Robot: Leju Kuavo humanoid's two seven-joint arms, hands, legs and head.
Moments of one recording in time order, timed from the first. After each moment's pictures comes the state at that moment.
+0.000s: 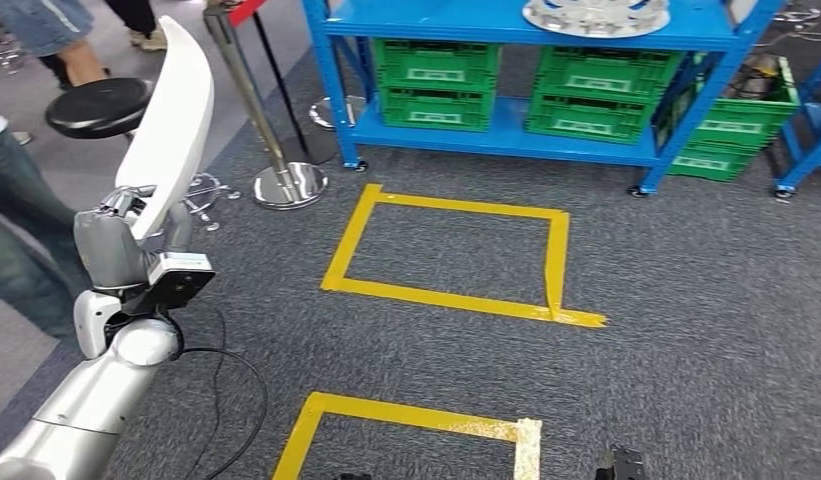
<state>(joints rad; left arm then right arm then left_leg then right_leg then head) -0.32 0.13 -0.22 -1.21 -0.68 0.62 -0.32 -0.10 0.11 -0.15 -0.24 -0.03 -0.24 -0.15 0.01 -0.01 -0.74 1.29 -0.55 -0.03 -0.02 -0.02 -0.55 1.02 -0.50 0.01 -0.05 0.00</state>
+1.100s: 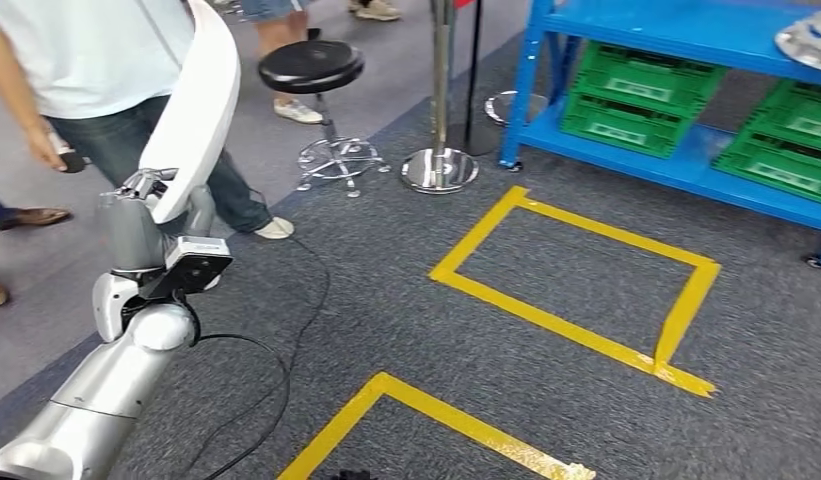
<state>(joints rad) -0.40 0.09 -0.26 -1.16 -0.68 0.59 -0.32 -0.03 0.10 -0.15 -0.21 0.03 -0.18 0.12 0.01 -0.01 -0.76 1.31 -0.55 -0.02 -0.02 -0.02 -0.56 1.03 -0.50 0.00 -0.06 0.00</state>
